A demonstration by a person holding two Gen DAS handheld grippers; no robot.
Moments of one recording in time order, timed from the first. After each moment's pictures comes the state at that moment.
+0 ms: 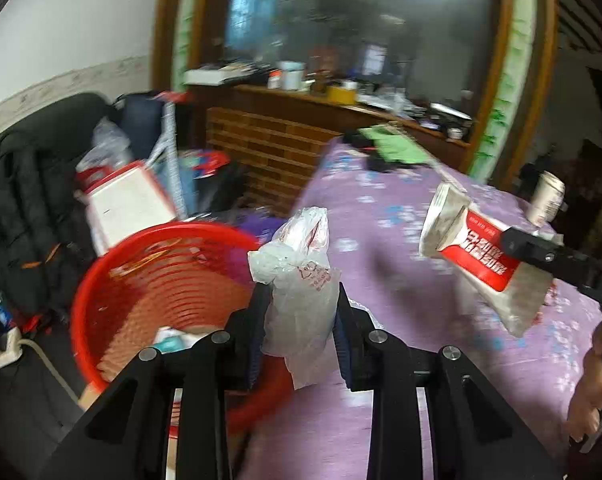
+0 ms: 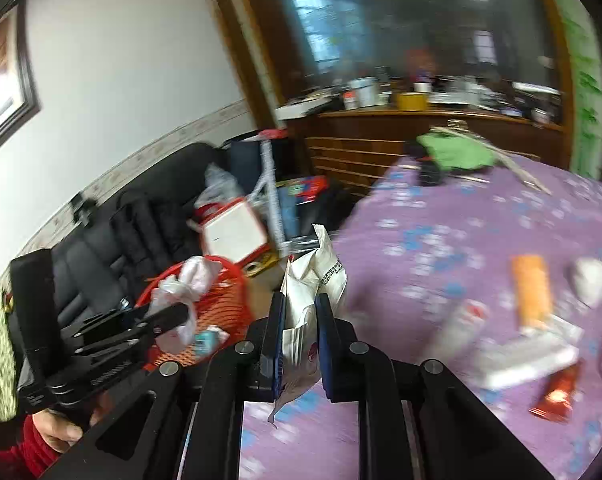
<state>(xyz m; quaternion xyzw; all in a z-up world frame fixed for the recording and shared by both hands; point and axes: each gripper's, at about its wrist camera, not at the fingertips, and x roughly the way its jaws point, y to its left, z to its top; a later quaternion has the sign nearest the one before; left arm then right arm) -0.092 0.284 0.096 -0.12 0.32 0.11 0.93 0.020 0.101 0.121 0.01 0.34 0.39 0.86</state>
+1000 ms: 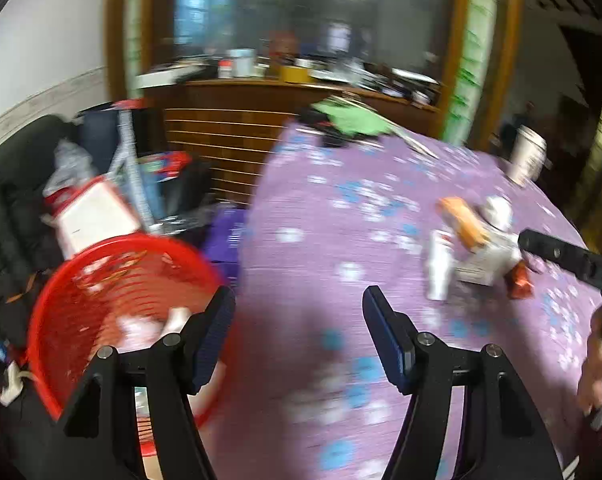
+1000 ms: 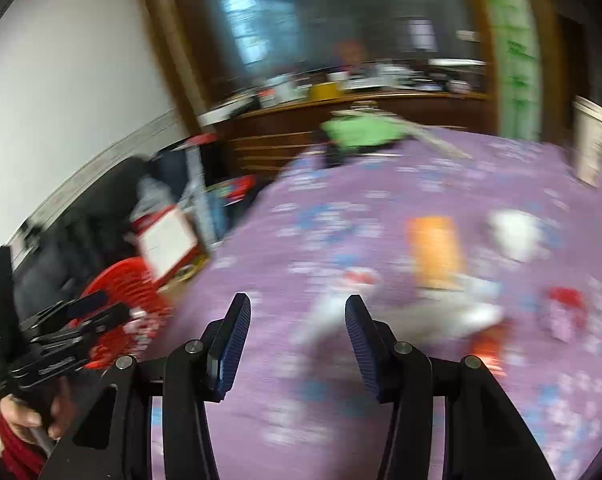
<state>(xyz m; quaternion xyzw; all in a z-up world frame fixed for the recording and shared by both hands) -0.040 0.202 0.095 -0.06 0.36 0.03 0.93 0.047 -0.027 0.091 0.05 0.36 0.24 0.90</state>
